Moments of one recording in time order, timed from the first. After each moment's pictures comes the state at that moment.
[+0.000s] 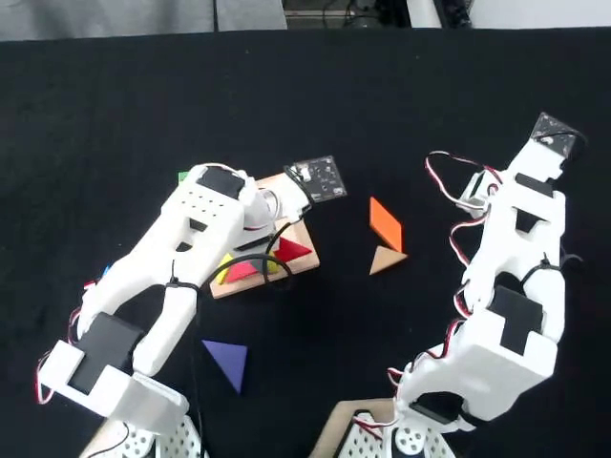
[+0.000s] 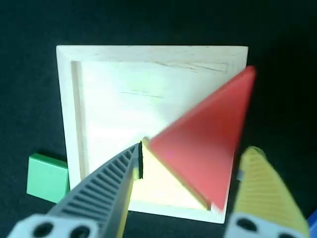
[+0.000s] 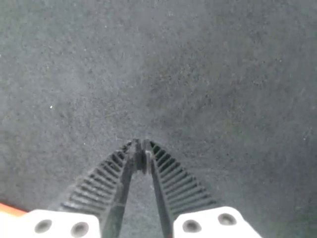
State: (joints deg) left arm 18.4 3.0 20.1 59.8 -48.7; right arm 26.9 12.3 19.5 44.2 -8.7
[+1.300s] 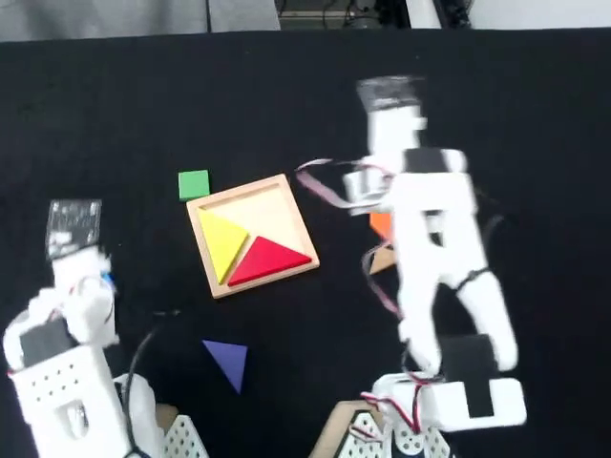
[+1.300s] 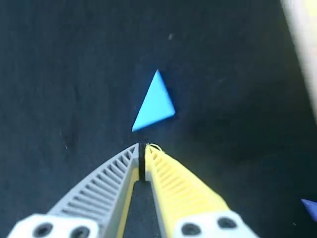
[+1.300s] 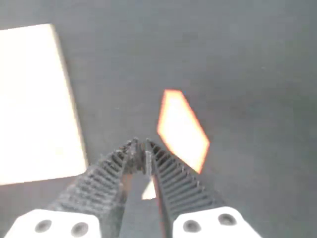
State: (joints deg) left arm -30.7 -69.1 71.5 68.4 -23.4; right arm -5.5 -5.6 19.5 65.4 6.5
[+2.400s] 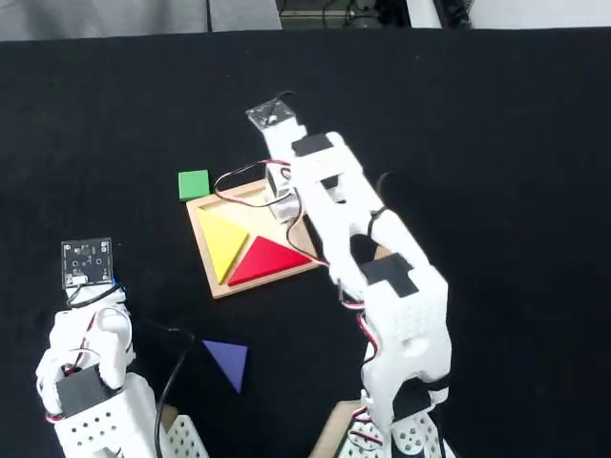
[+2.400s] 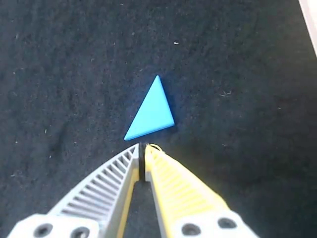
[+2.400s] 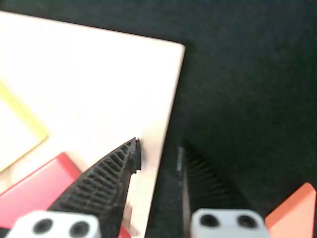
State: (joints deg) left arm -30.2 -104.1 94.1 69.8 -20.4; right arm -20.7 30.0 -5.2 66.2 6.0
